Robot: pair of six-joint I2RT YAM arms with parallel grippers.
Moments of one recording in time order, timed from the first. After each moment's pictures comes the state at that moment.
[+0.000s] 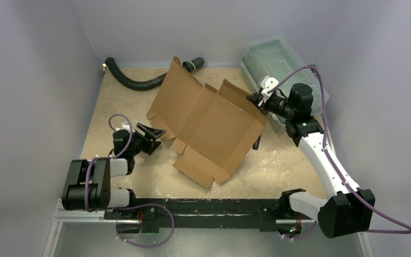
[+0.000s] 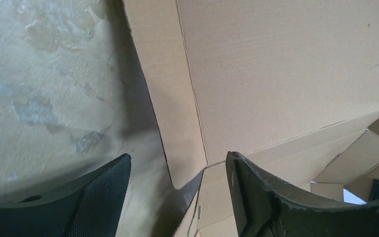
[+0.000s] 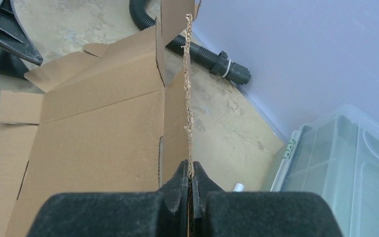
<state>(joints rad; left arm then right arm) 0.07 1.33 0.21 0.62 0.48 -1.12 0.18 1.13 0.96 -0.02 -0.67 -0.46</state>
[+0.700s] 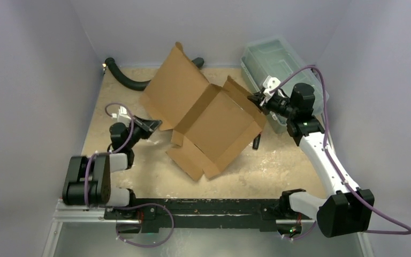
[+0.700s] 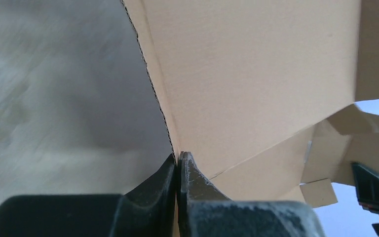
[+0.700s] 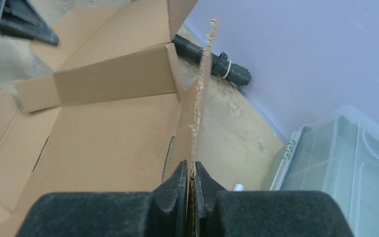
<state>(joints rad) 0.06 1.47 0.27 0.97 0.50 -1.10 0.16 1.14 0.96 -0.01 -0.70 -0.45</state>
